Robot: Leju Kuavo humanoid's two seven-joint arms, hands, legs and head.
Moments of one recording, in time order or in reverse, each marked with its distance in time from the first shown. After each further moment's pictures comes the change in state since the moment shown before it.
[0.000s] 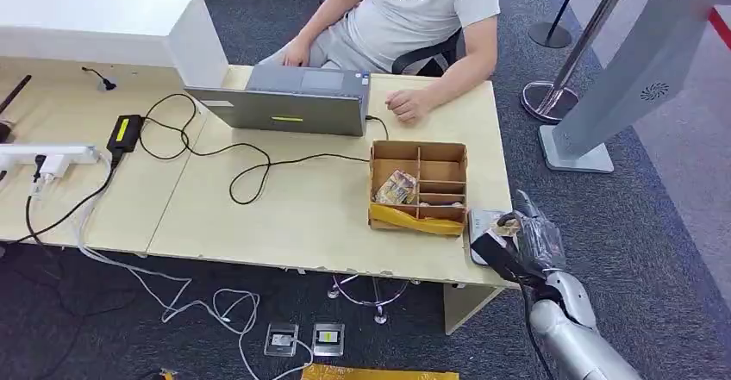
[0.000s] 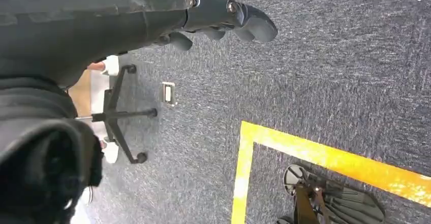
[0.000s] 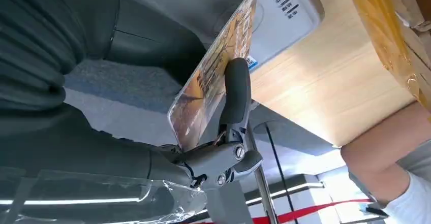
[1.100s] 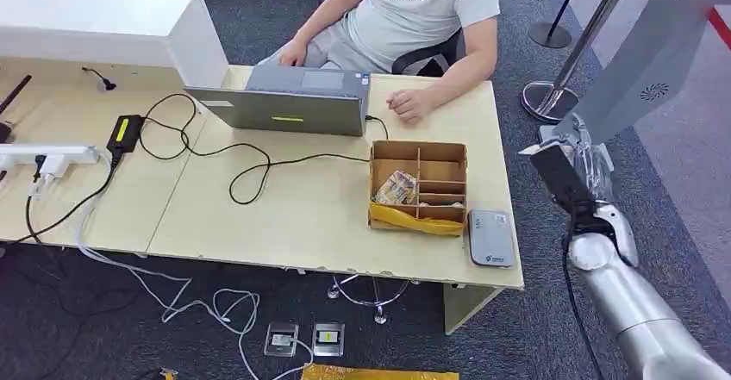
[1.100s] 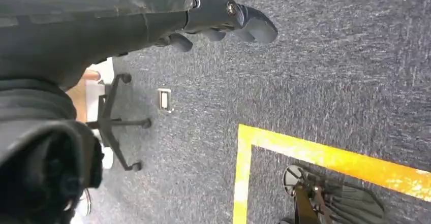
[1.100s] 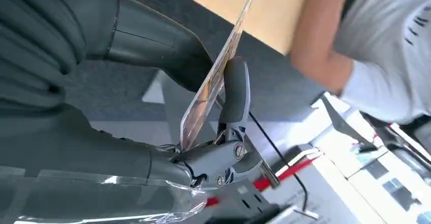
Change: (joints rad) left arm 0.000 0.010 0.000 0.000 -0.036 -0.037 -0.025; right arm -0.180 -0.098 -0.105 -0.254 -0.214 0.142 0.084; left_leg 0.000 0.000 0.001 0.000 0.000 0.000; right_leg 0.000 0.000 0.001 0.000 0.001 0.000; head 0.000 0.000
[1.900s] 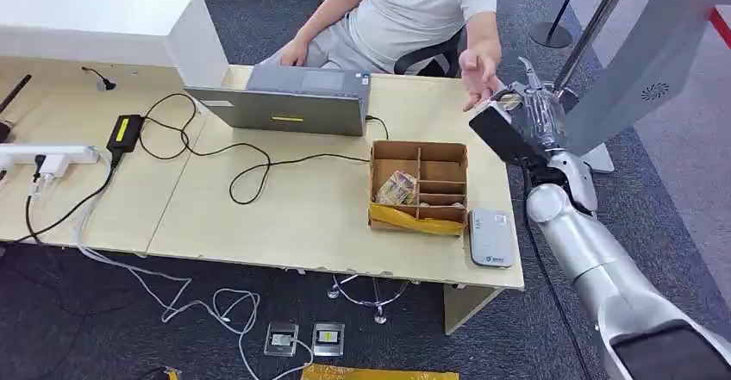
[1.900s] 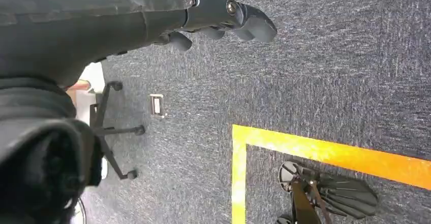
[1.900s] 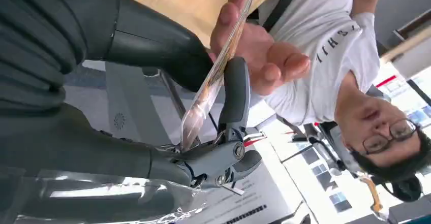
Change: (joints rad) left arm -0.005 -0.002 -0.014 0.000 -0.027 -0.014 -0.035; right arm -0.199 0.206 0.044 0.213 0.225 -0.006 -0.063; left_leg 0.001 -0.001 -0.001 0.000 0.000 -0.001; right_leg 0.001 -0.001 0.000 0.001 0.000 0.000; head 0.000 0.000
